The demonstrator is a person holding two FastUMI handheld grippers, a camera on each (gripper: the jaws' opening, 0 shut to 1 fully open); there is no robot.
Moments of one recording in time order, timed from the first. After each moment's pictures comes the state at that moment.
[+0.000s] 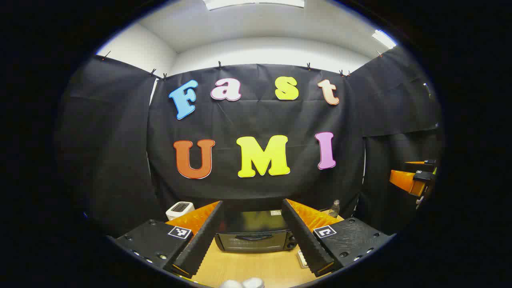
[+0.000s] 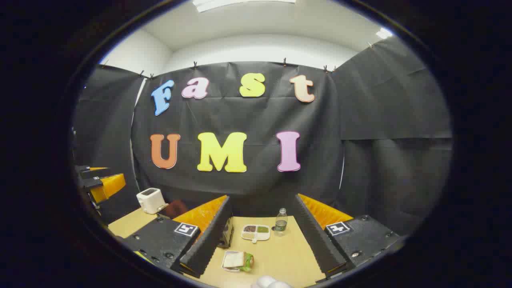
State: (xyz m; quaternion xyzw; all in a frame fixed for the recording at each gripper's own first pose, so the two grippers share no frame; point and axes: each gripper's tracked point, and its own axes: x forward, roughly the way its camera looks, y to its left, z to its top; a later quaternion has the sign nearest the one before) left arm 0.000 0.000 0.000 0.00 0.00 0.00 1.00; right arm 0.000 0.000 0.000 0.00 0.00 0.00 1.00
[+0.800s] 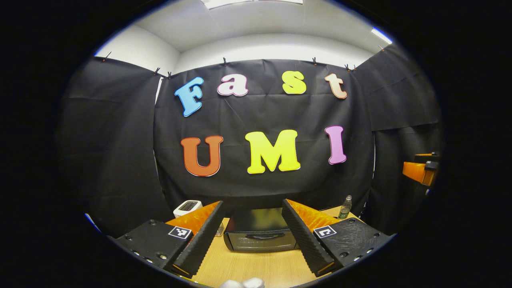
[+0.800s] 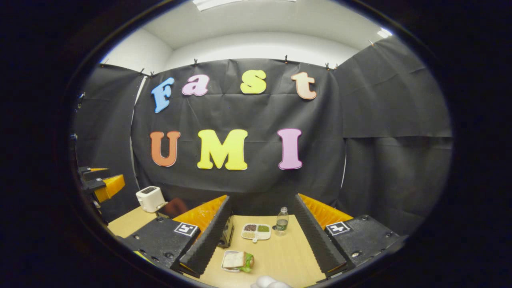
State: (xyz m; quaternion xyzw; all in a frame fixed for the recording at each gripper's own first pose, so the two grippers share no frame) left arm 0.023 0.016 -0.028 0.01 0.02 0.02 1.00; right arm 0.012 0.000 -0.003 0.00 0.00 0.00 1.00
